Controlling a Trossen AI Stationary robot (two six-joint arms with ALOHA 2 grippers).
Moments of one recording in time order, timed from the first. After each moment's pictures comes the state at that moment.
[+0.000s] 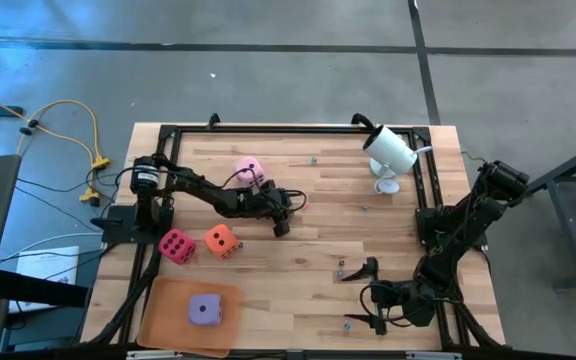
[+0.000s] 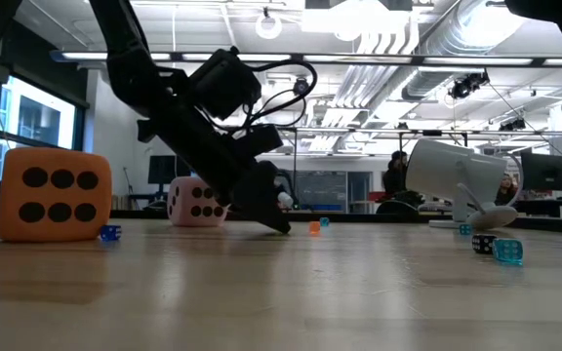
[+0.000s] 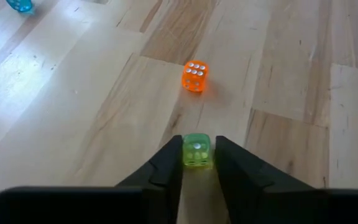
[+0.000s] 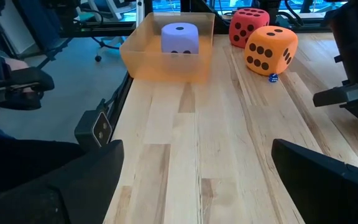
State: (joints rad) left arm 0.07 1.91 0.83 0.38 -0.23 -0.16; right arm 0.93 1.48 0.73 0.23 0.78 0.48
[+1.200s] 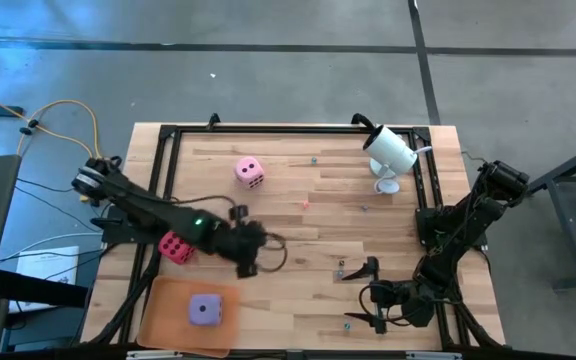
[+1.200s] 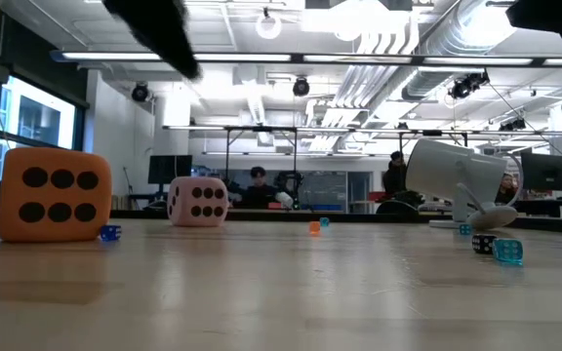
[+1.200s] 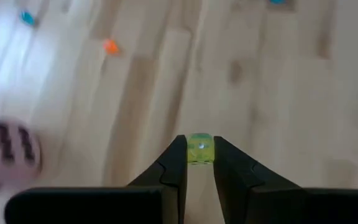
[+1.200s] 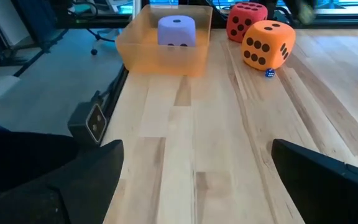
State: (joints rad) left arm -0.44 1.50 1.27 -0.81 -0.44 -0.52; right arm 0.93 1.48 0.73 0.19 0.78 0.49
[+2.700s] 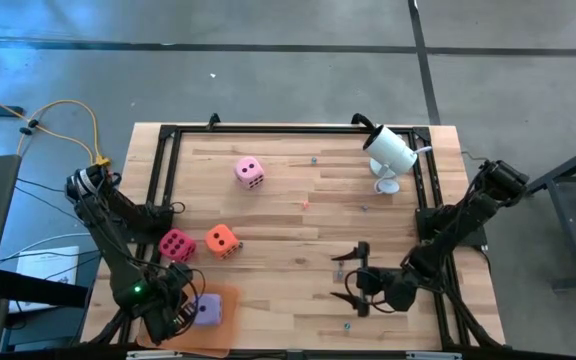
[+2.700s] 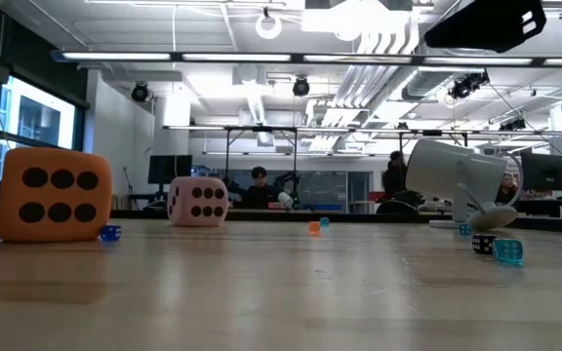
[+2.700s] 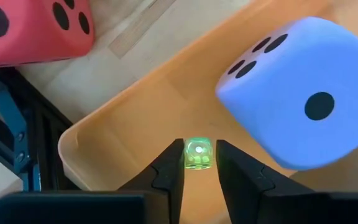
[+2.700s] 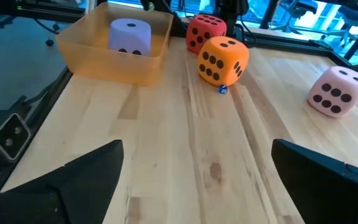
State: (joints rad) left arm -1.03 1.50 1.19 -1.17 -0.08 -1.91; right arm 0.79 1.48 0.73 0.21 0.80 0.29
